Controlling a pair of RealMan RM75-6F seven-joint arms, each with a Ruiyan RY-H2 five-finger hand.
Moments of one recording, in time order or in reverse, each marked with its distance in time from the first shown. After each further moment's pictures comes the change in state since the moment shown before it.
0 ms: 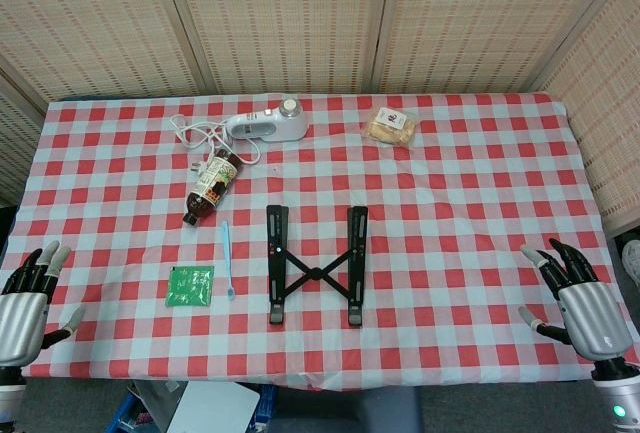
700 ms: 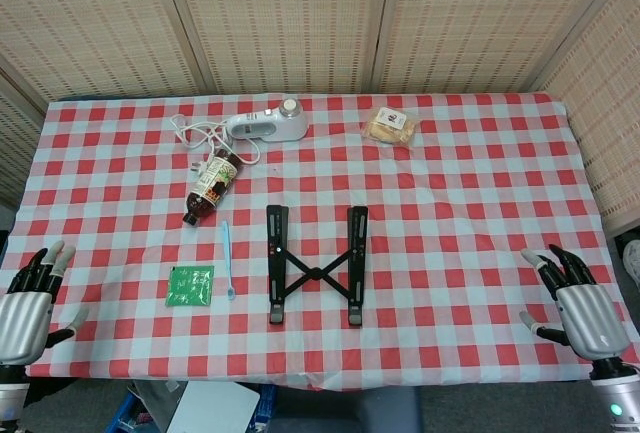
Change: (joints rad) left arm -0.007 -0.016 0.002 0.023 0.011 -0.007 -0.017; right arm 0.004 0.023 -0.011 -0.064 0.072 -0.088 -0.038
